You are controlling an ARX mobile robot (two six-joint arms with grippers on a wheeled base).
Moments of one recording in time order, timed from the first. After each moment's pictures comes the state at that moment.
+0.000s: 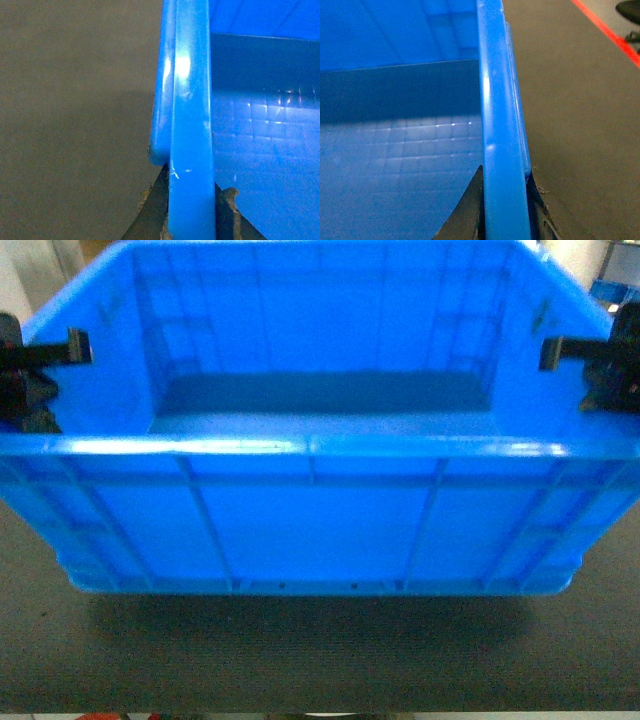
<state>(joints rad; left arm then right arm) -0.11 1.51 0.82 0.28 -0.12 -0.10 0.24 1.56 0.79 0.47 0.19 0.17</state>
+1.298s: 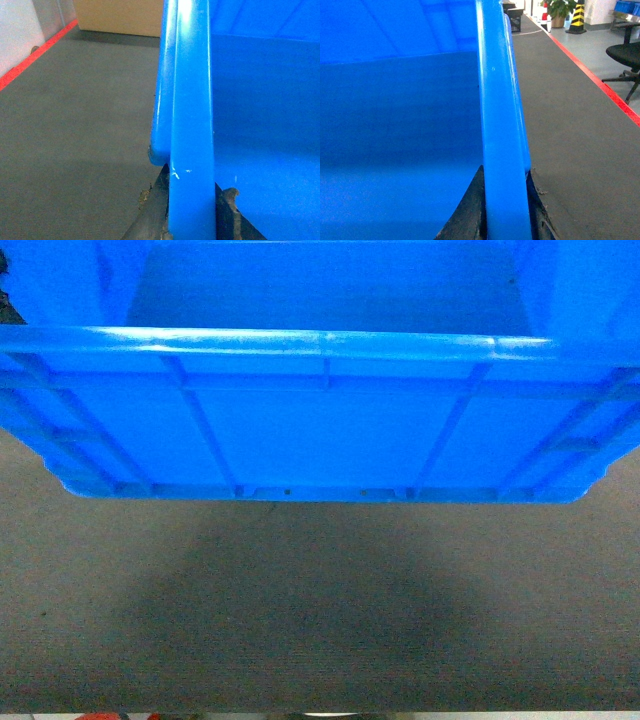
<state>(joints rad) -0.16 1.34 0.76 0.42 -0.19 -0.08 0.24 1.40 0.74 0.57 0.19 0.14</state>
